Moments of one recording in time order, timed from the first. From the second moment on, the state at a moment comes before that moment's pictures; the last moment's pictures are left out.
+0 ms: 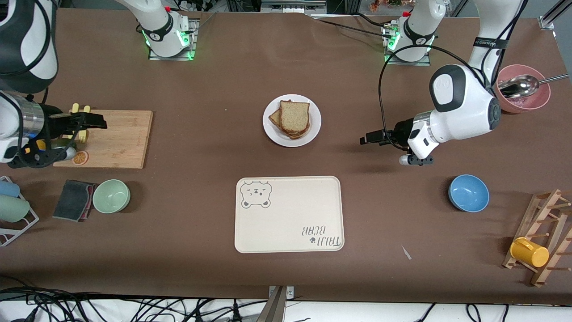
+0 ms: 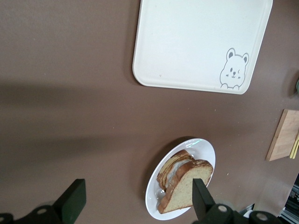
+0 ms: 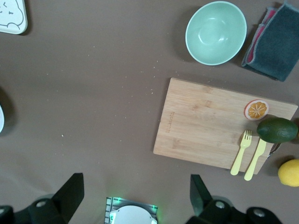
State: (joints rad) left arm -0.05 0.21 -0.18 -2.12 -0.76 2.17 0.11; right arm 0.27 0.30 -0.32 -1.42 0.10 1.41 -0.24
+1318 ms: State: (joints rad) left arm -0.06 0.35 -0.43 -2.36 -1.68 2.53 0.94; right arm -0.01 -0.02 0.01 -1.66 0.00 1.63 -0.06
